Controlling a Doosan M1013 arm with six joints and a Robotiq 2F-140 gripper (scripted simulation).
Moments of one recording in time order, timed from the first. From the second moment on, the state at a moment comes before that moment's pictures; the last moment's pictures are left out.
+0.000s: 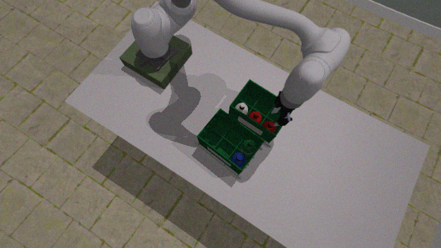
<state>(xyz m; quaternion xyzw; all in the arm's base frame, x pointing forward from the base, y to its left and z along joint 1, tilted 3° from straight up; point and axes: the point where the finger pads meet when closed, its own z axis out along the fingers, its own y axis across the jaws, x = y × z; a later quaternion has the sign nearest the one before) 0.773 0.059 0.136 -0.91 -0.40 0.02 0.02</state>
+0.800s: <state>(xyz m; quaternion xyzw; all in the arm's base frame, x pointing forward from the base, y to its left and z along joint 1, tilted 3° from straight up) 0.755 0.080 0.152 -0.91 -0.40 0.01 0.02</state>
